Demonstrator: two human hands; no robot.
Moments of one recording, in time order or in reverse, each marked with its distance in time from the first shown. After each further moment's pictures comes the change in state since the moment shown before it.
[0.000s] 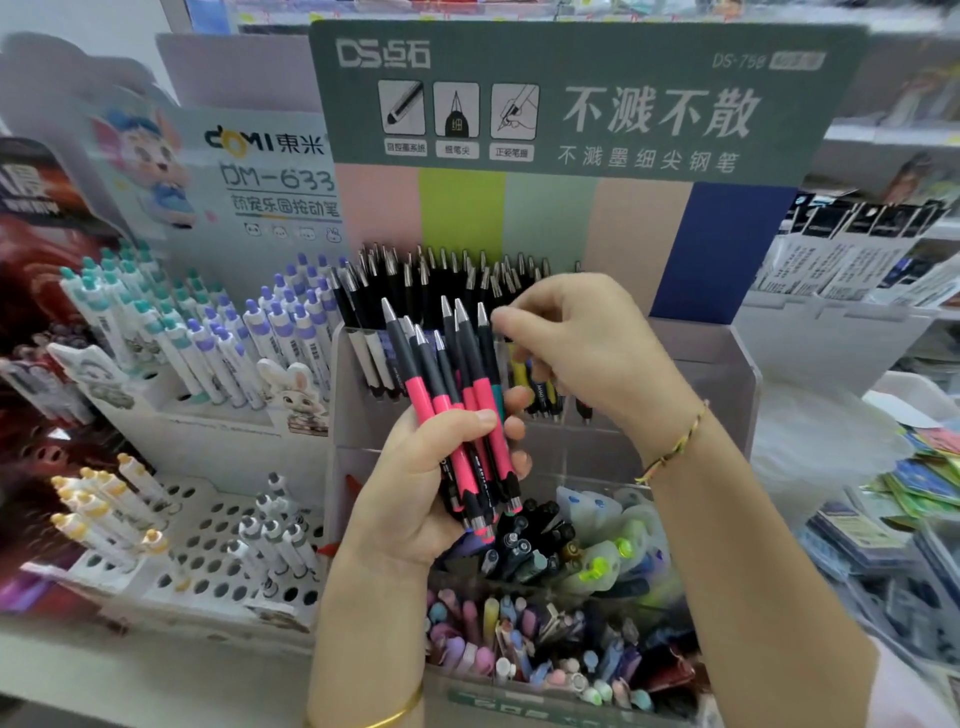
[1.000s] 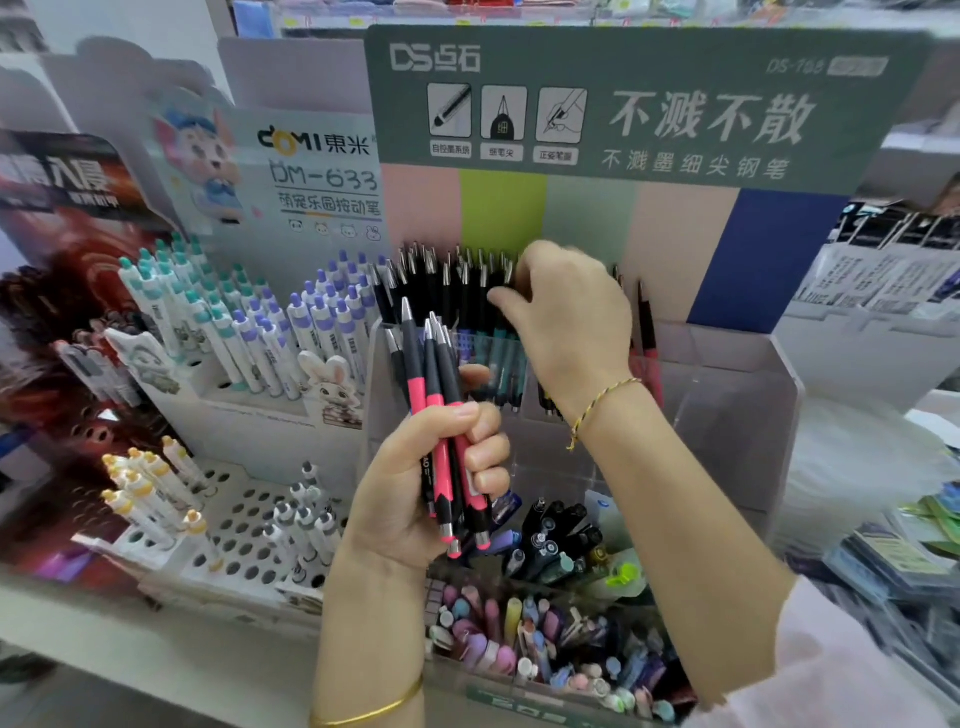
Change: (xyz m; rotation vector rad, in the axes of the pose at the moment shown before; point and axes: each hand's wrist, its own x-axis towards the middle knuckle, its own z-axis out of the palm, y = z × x) left_hand -0.008 0.012 -0.028 -0.139 -0.173 -0.053; right_hand 0.030 -0.010 0.039 -0.431 0.278 -0.079
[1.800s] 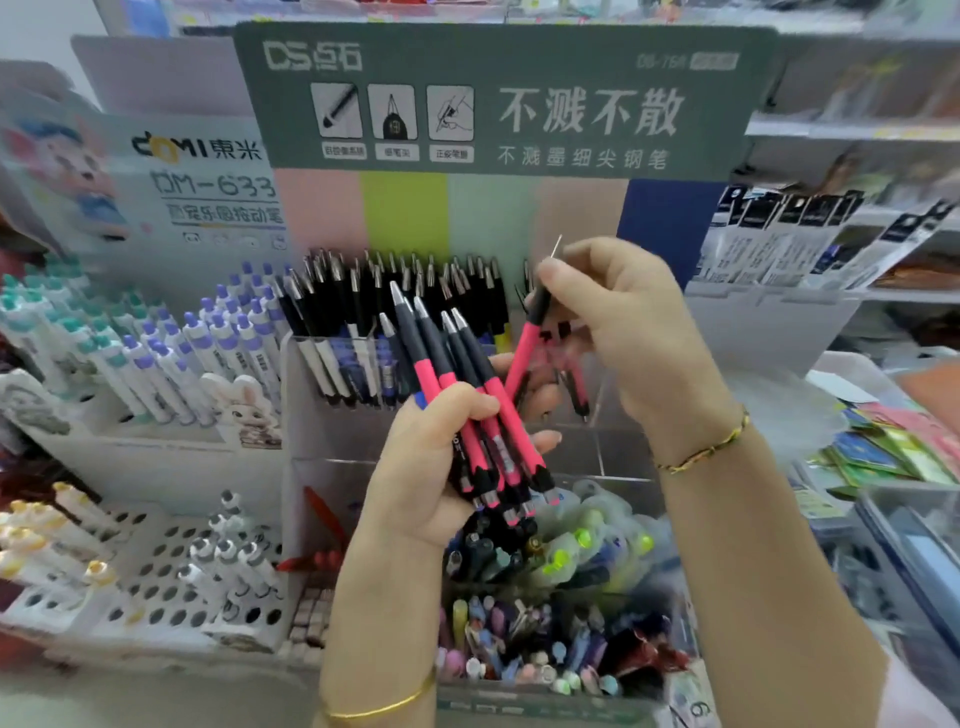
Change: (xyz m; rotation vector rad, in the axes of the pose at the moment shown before) left_hand 0.031 -0.031 0.046 0.270 0.247 0.039; right_hand -0.029 0.057 -0.061 0.875 -0.045 0.281
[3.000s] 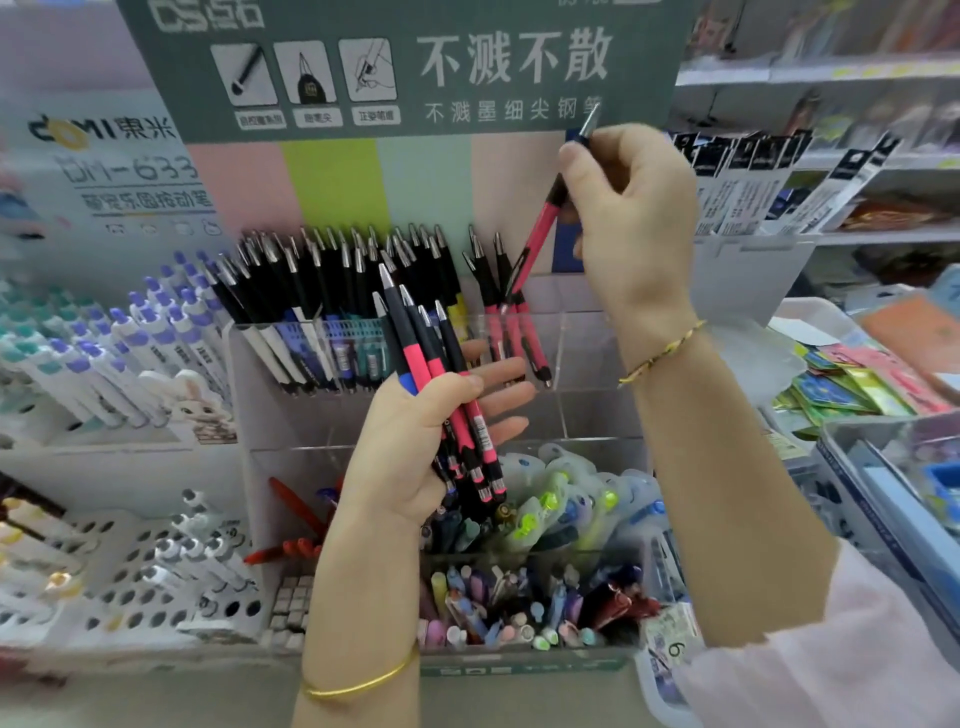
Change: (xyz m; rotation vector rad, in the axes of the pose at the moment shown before) left_hand 0.006 -0.012 0.009 0.247 0.034 -0.011; right_hand 0.024 0.003 -0.025 -0.142 0.447 -0.228
